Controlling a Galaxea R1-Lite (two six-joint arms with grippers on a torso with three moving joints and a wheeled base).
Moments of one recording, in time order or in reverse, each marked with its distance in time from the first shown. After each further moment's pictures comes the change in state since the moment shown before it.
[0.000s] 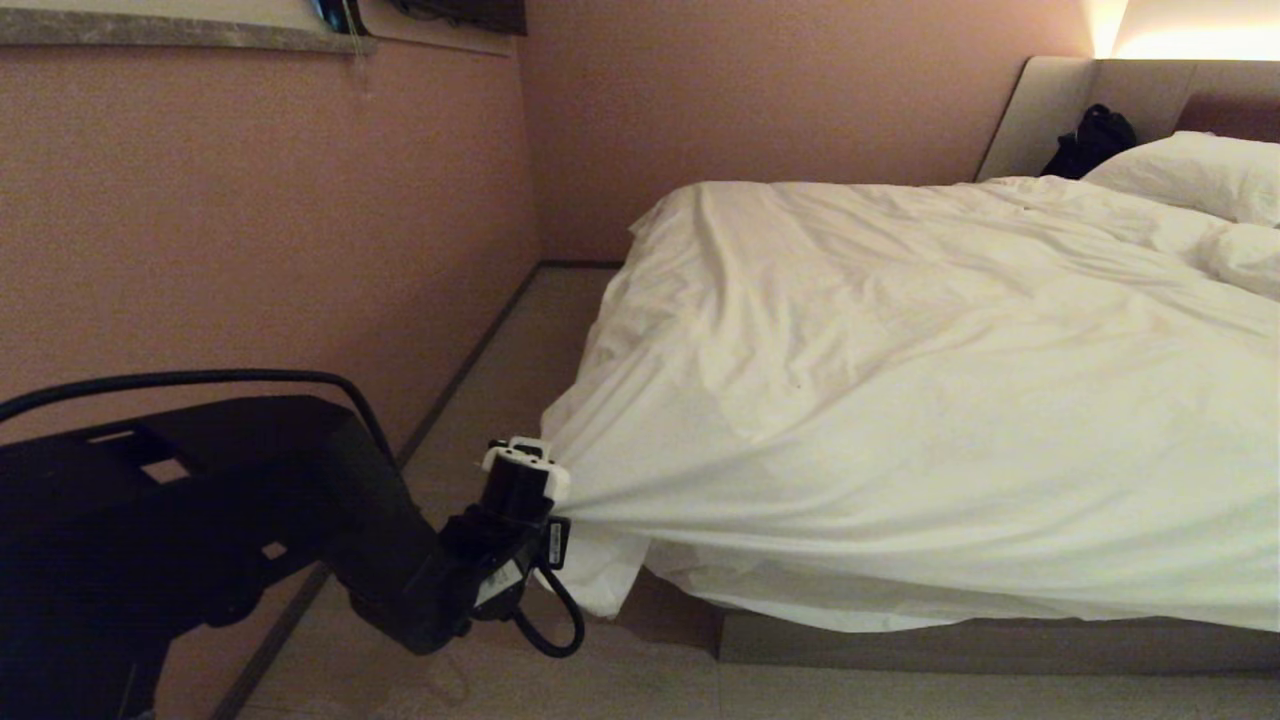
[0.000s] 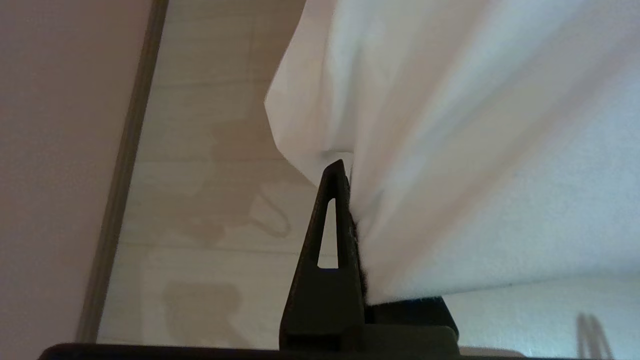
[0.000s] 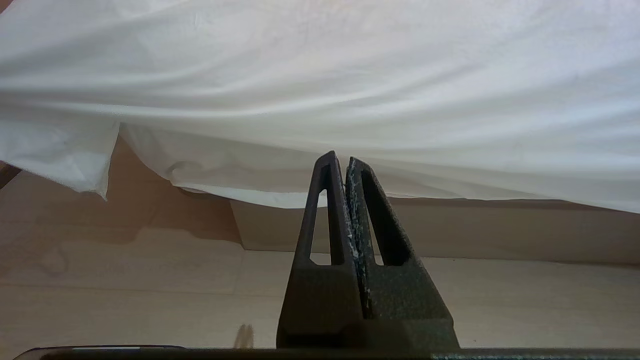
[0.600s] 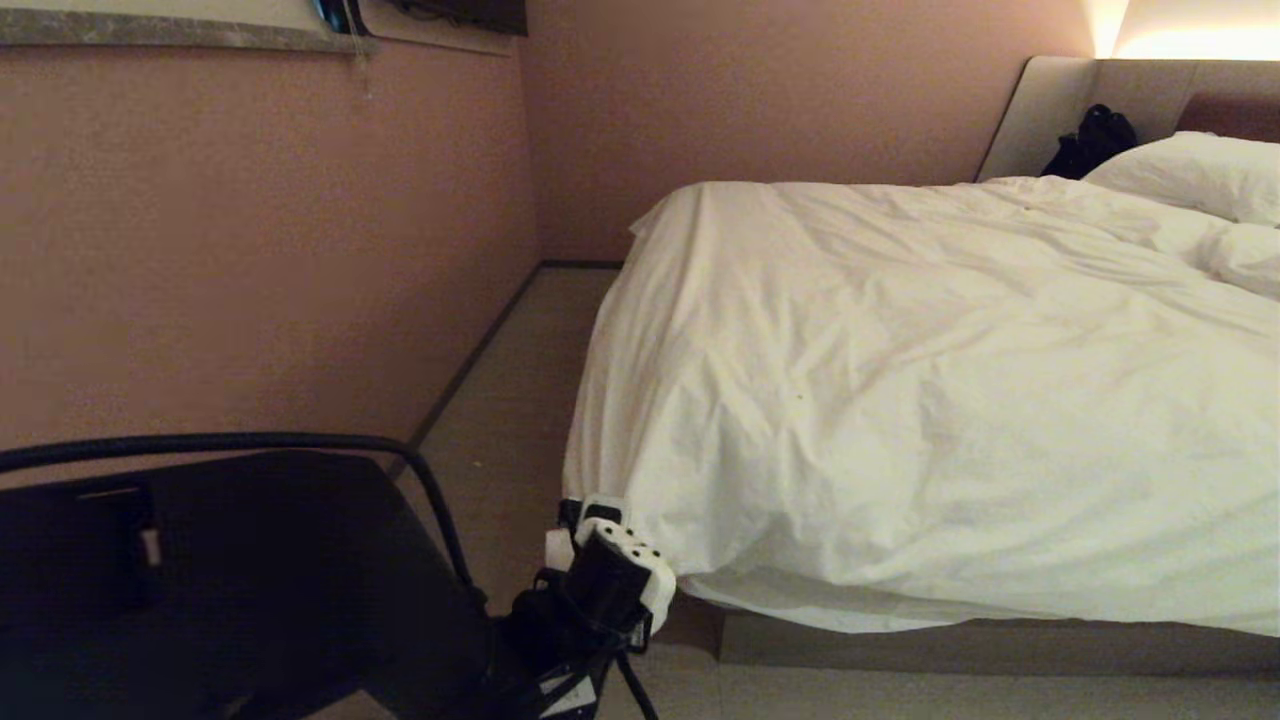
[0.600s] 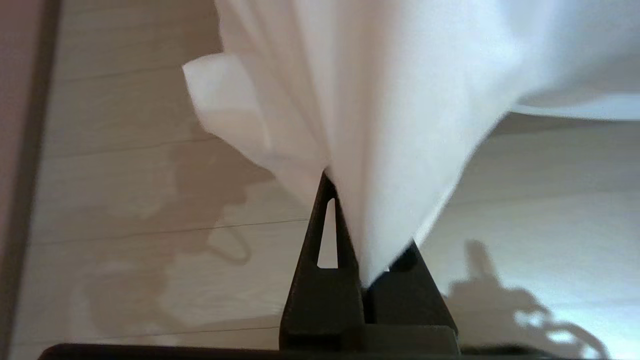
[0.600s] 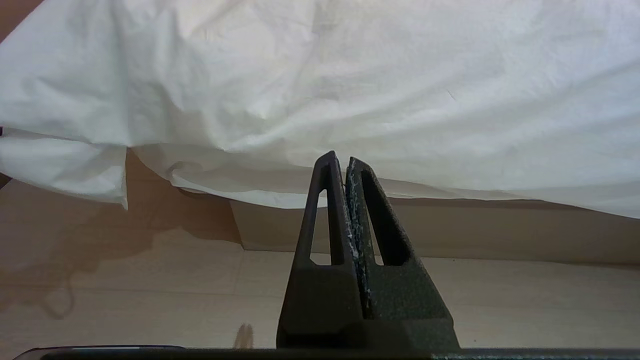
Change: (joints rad) left arm -0.345 -0.072 0.100 0.041 0.035 -0.210; right arm 0.000 0.000 0.000 0.000 0.000 0.000
